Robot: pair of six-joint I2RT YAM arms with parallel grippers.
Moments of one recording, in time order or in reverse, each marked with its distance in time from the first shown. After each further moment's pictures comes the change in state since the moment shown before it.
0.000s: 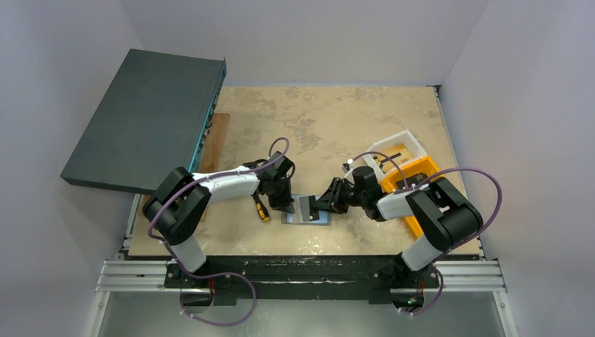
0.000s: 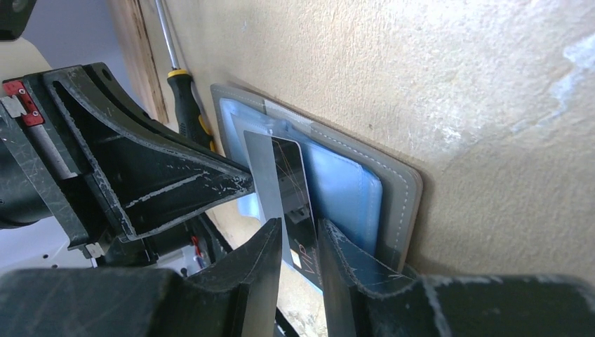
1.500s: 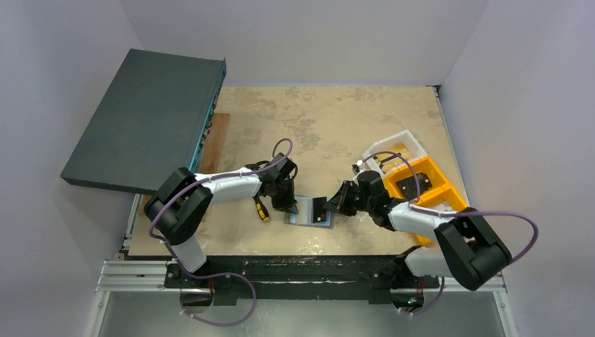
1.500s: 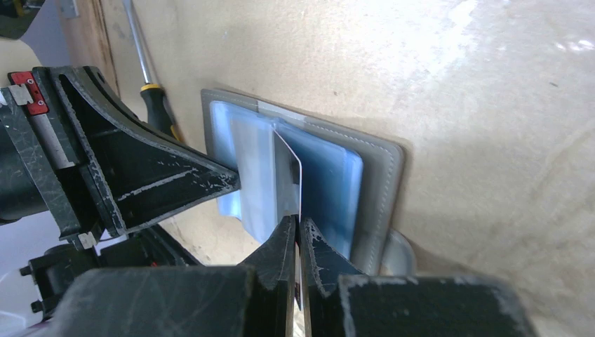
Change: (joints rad) left arm -0.021 0.004 -0.002 0.035 0.013 0.000; right arm 0.039 -0.260 -0.043 -0.225 0.210 -0.063
